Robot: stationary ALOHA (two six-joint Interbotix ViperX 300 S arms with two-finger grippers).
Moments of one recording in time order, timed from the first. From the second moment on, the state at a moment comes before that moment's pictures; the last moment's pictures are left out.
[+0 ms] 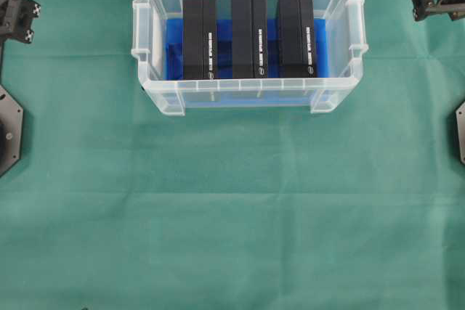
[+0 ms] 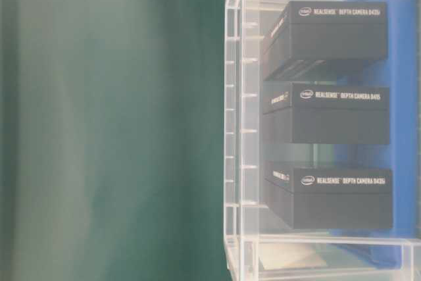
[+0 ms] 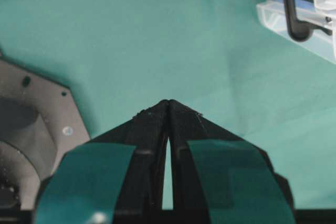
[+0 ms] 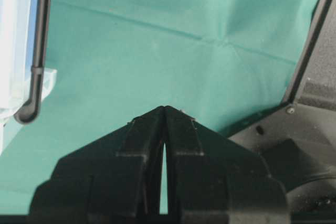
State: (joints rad) left arm 0.45 -0.69 0.56 0.03 1.39 -0.92; right arm -0.47 -0.49 0.46 -0.16 1.41 1.04
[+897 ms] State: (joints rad) left arm 0.45 -0.70 0.56 0.03 1.39 -0.98; right arm -0.47 -0.49 0.50 -0.19 1.37 1.09
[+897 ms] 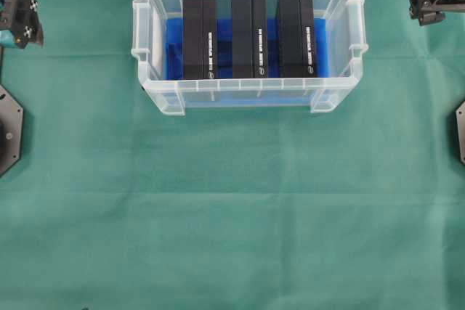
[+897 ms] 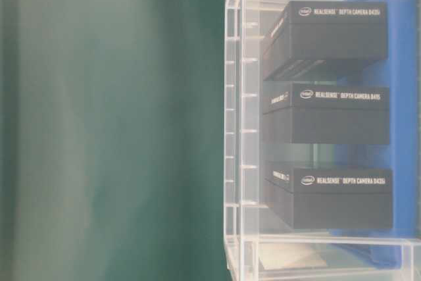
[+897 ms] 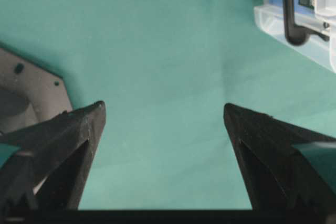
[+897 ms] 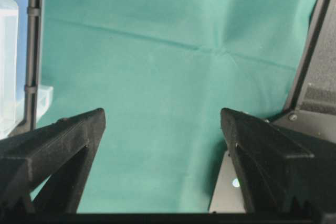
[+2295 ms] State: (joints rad) left arm 0.45 -0.67 0.56 0.03 1.39 -0.99; right arm -0.36 -0.14 0.21 -0.19 1.22 1.19
